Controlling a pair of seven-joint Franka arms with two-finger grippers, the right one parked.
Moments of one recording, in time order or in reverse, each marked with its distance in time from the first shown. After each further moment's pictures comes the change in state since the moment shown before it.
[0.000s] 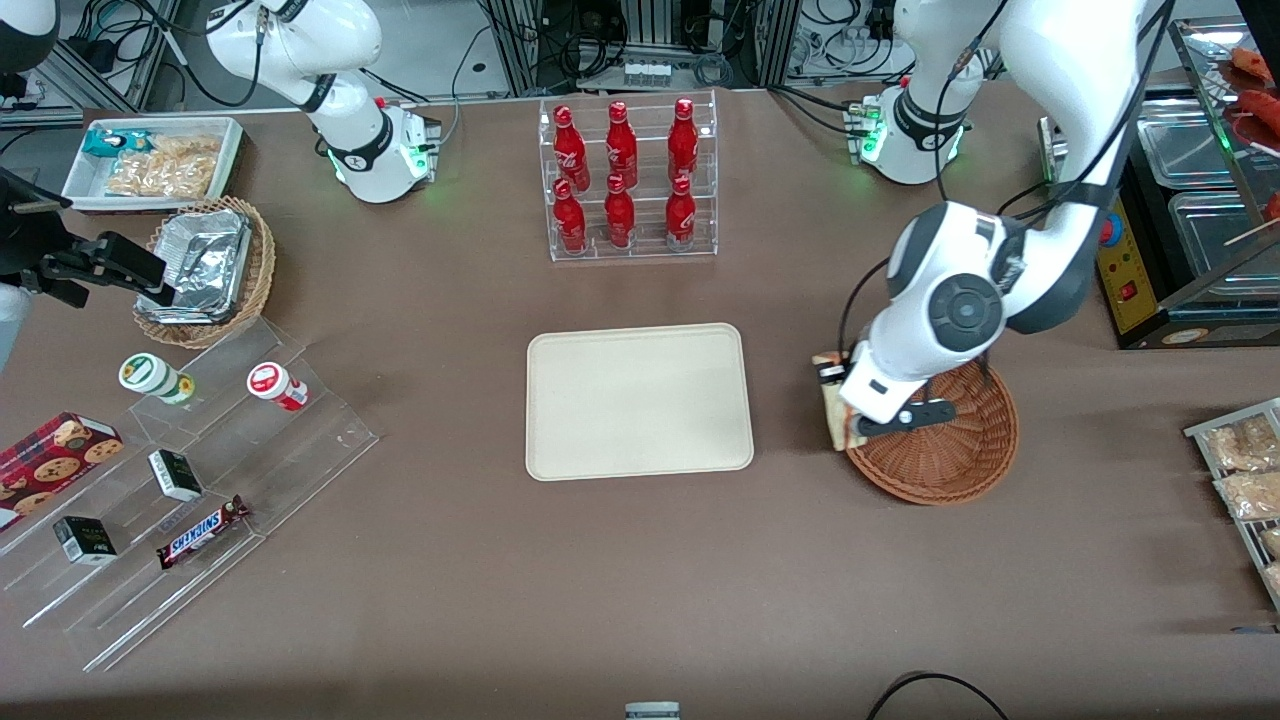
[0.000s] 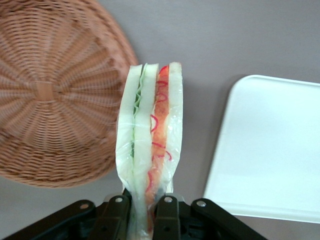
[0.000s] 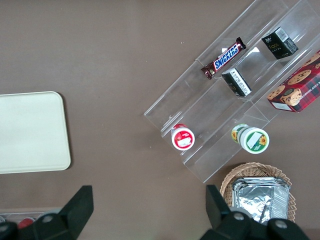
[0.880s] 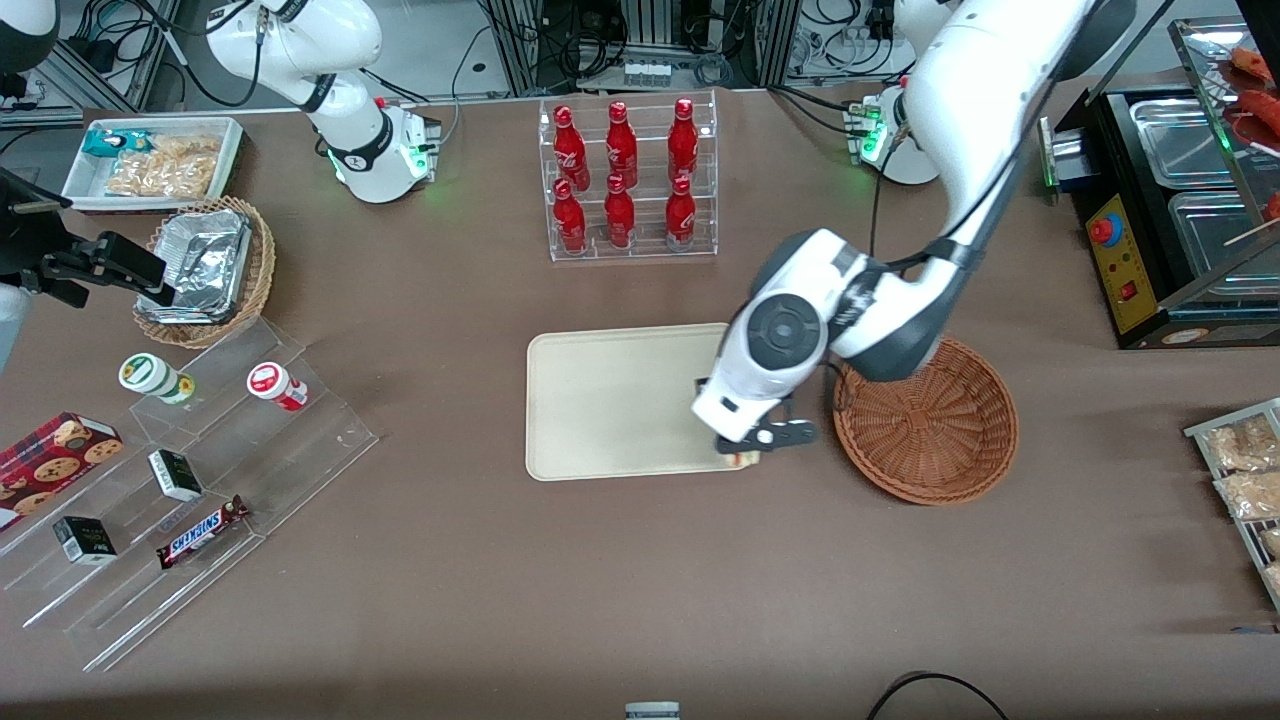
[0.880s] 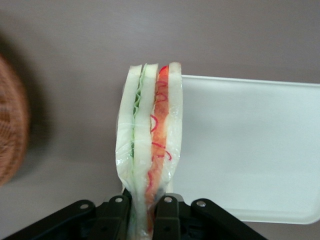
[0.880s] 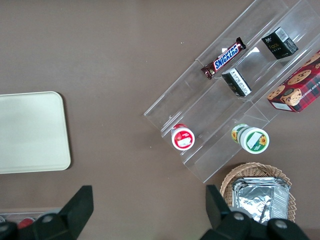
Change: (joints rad) arm -0.215 0.298 -0.066 0.410 0.147 -0.107 -0.199
